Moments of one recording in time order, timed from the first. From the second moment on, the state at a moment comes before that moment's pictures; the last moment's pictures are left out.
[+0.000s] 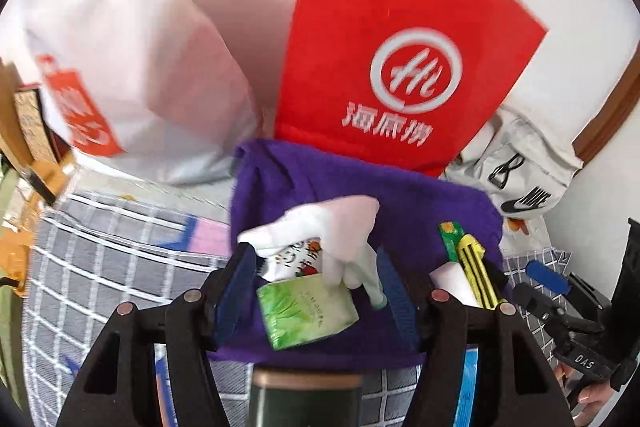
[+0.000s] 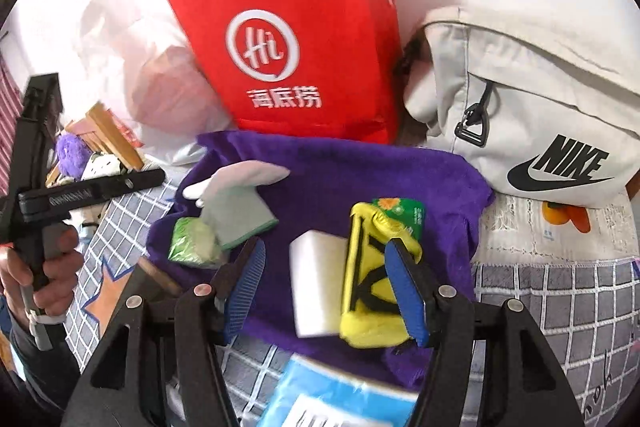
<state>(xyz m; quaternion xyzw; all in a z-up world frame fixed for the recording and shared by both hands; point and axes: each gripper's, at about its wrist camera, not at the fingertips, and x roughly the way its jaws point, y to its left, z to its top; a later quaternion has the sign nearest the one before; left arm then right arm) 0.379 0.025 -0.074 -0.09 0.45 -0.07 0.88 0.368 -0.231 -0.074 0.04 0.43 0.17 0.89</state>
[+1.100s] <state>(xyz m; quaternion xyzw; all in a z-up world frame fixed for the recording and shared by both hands) 0.181 0.051 -0.081 -0.10 0.44 -0.10 0.89 0.145 -0.198 -0.124 0.01 0.49 0.21 0.85</state>
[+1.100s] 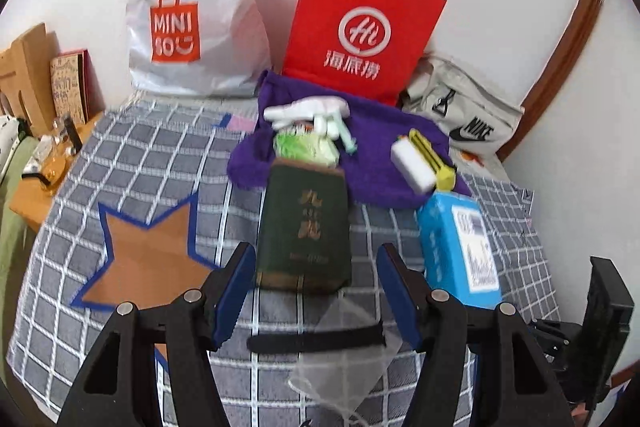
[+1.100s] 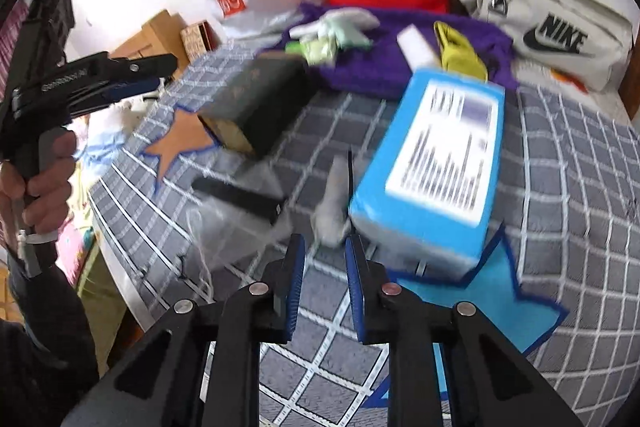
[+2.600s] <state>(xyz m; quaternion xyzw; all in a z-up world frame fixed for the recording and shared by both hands) 0.139 0.063 -0.158 -0.08 0.49 -0.07 0.87 0.086 -0.226 -0.180 -0.05 0.49 0.17 0.85</state>
